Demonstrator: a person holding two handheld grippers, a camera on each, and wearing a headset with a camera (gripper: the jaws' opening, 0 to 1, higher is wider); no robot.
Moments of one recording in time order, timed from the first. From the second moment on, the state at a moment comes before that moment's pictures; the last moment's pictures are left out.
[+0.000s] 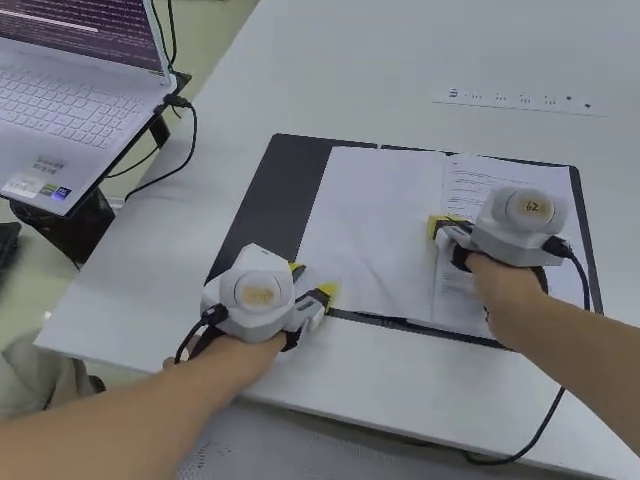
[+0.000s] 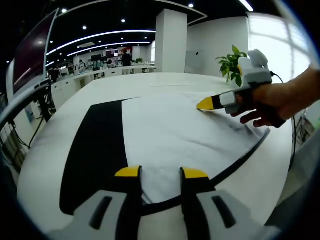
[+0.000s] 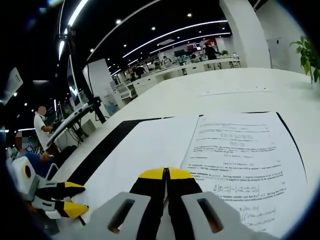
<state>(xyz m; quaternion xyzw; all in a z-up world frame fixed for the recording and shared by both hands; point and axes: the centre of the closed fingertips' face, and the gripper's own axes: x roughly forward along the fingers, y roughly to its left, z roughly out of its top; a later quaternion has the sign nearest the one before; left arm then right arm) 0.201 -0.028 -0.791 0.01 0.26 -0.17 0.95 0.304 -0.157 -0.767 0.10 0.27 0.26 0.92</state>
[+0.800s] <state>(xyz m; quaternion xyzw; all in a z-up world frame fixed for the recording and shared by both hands) 0.204 -0.030 -0.794 0.00 0.25 -0.17 0.95 0.396 -0.159 -0.776 0.08 0.24 0.23 0.94</state>
